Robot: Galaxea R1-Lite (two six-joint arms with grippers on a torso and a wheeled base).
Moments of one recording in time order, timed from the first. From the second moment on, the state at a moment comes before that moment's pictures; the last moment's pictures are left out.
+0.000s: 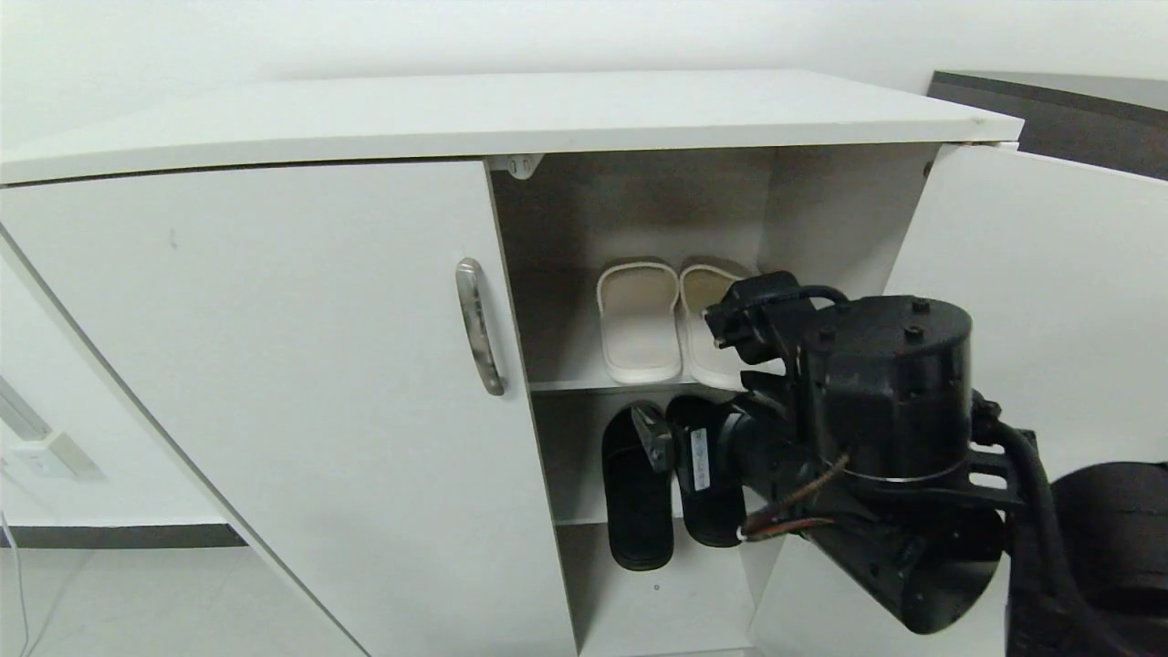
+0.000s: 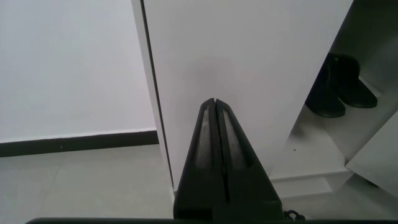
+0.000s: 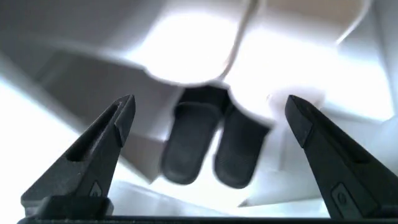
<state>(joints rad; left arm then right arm) 0.00 0.00 0.00 0.01 -0.01 0.00 0.99 1.71 -0.97 -0.51 -0.59 0.13</state>
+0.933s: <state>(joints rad) 0.00 0.00 0.00 0.01 -0.01 0.01 1.01 1.69 -0.83 -0.64 -0.52 0.07</state>
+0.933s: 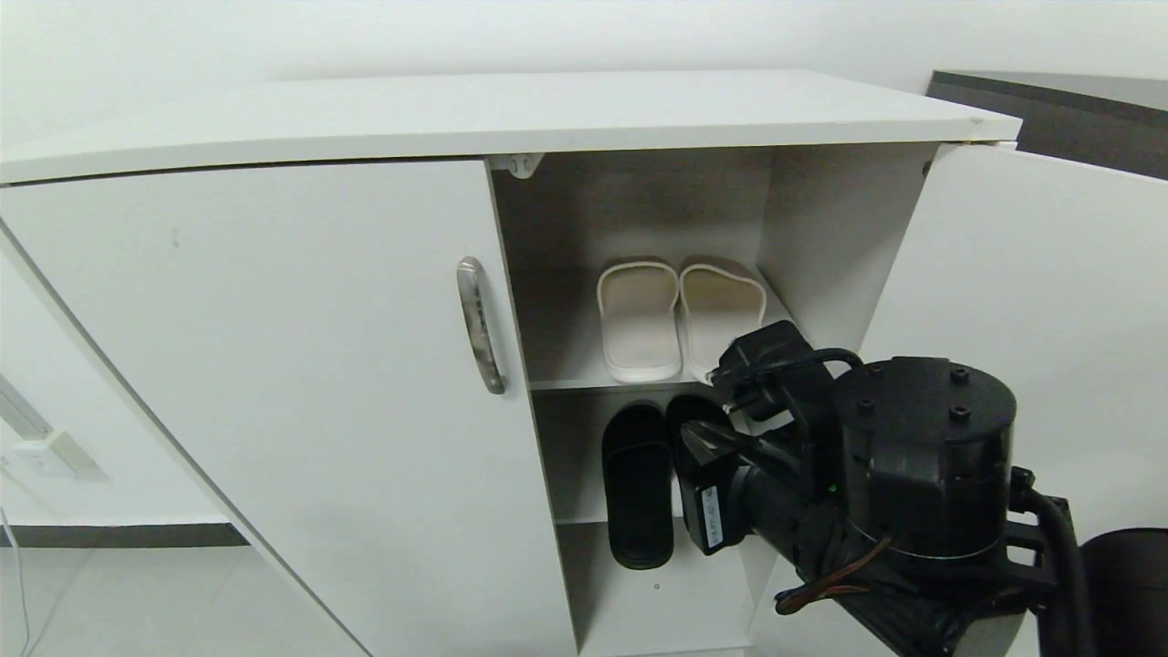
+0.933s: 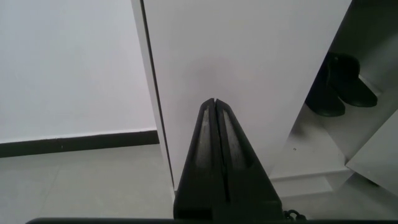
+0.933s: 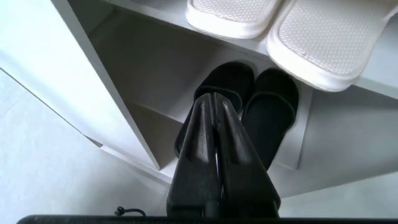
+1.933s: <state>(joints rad) 0.00 0.00 0.00 0.01 -0.01 0.01 1.01 1.70 -0.81 -0.64 -0.52 0.07</state>
